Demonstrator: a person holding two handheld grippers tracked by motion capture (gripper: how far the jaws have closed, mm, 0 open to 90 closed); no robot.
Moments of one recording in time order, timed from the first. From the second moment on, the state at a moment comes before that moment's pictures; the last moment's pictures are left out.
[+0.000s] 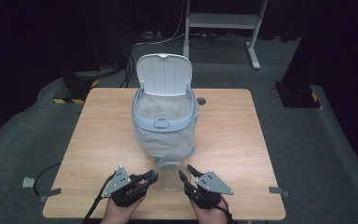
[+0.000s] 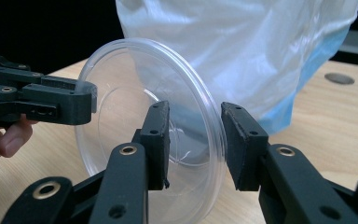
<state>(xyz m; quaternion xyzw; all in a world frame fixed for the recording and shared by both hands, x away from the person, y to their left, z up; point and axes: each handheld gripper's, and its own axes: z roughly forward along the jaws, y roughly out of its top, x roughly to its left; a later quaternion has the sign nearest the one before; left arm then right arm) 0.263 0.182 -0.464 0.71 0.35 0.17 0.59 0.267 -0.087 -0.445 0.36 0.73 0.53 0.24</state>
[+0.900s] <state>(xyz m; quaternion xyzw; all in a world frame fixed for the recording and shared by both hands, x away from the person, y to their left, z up) 0.244 0.189 -0.359 0.65 0.29 0.24 0.66 0.248 -0.084 -0.339 0.30 0.66 0.61 0.30</state>
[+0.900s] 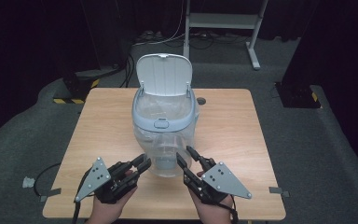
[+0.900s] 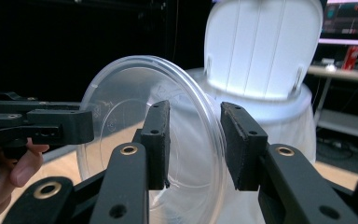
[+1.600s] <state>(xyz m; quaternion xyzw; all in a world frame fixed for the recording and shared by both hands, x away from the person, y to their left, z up) 0.298 0.204 -0.289 0.62 0.27 0.29 0.67 0.299 -0.065 -0.268 0.28 0.64 0.63 0.34</state>
